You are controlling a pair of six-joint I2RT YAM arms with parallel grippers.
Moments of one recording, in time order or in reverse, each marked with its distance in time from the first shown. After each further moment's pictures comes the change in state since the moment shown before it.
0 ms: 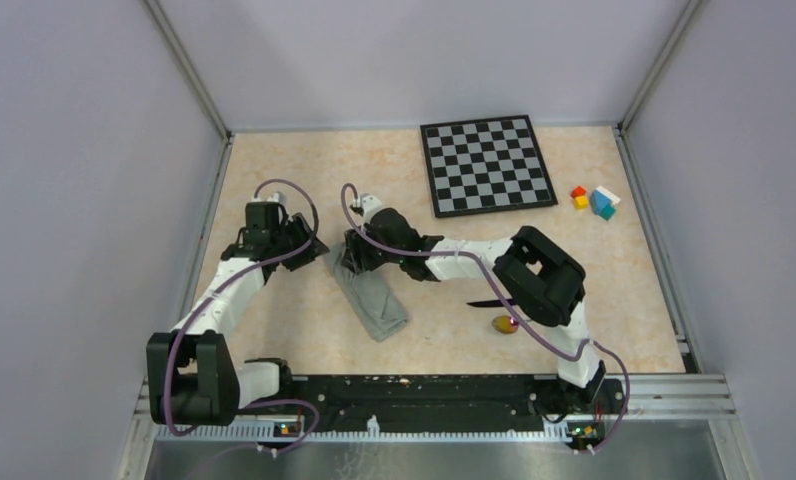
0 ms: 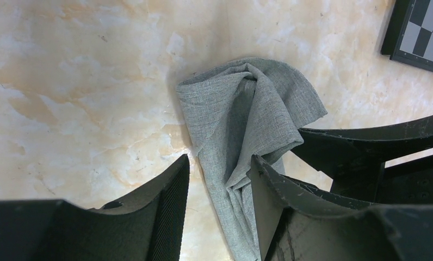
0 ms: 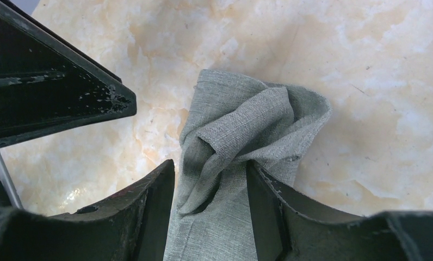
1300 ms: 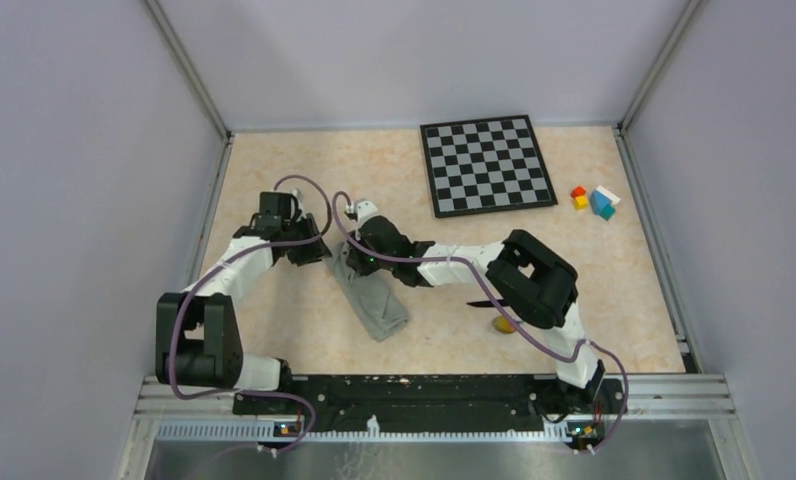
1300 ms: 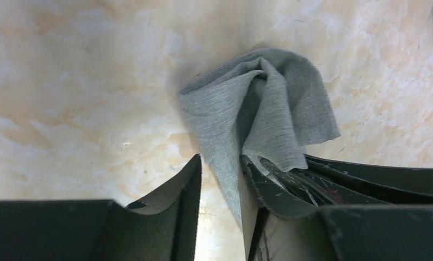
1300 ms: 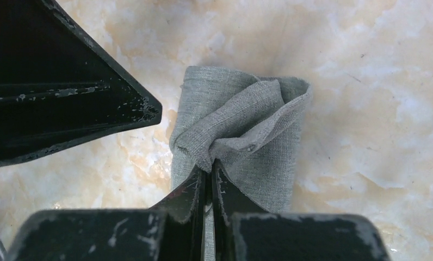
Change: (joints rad) left arm -0.020 0.170 0.091 -0.067 0.011 0.114; right arm 0.046 0.030 0.043 -0.057 0.151 -0.004
